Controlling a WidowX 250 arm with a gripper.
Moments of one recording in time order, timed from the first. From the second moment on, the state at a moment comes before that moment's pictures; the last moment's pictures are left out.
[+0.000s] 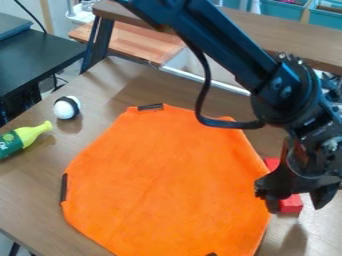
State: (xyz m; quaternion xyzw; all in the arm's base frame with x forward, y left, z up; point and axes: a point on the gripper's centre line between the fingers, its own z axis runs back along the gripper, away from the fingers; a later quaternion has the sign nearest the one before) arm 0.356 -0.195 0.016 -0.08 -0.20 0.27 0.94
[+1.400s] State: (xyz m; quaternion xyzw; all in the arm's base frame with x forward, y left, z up) arm 0.376 -0.204 -0.004 -0.05 -0.21 0.30 0.93
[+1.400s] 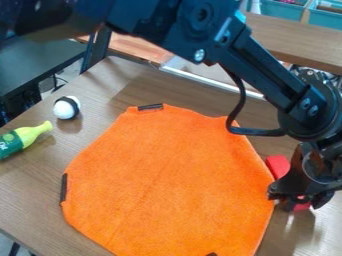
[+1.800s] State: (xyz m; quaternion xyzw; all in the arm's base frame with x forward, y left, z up) arm 0.378 -0.208 -0.003 -0.06 -0.21 0.27 0.94
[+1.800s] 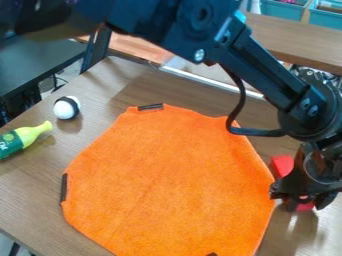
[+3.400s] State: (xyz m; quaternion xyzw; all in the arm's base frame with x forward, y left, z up) arm 0.310 -0.106 0.052 -0.16 -0.22 0.25 0.93
